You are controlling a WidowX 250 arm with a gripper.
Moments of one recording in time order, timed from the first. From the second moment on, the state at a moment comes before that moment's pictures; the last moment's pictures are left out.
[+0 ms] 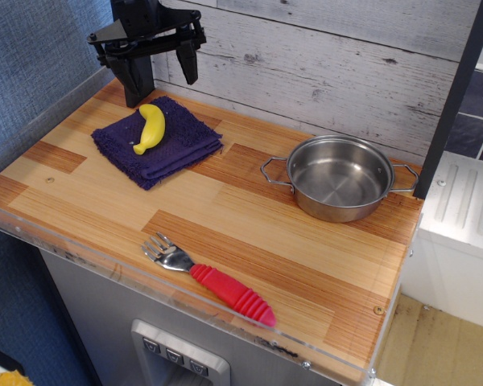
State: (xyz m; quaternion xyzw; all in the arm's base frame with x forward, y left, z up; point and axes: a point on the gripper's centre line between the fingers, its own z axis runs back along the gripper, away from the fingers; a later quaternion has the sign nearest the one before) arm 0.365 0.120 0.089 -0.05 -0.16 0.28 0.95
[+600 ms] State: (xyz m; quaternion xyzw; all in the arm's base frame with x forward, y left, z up) arm 0.360 0.125 0.065 -0.03 -0.14 0.28 0.95
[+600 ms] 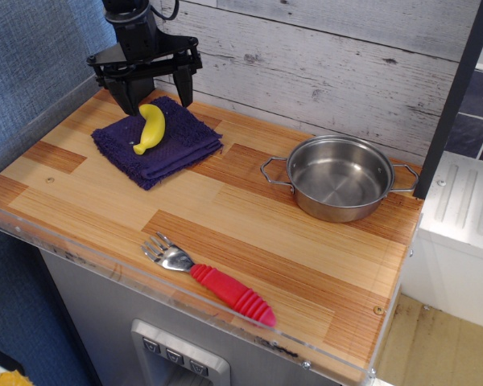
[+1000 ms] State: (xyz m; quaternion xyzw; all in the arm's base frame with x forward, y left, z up) arm 0.358 0.127 0.042 -0.01 -0.12 0.27 0.95
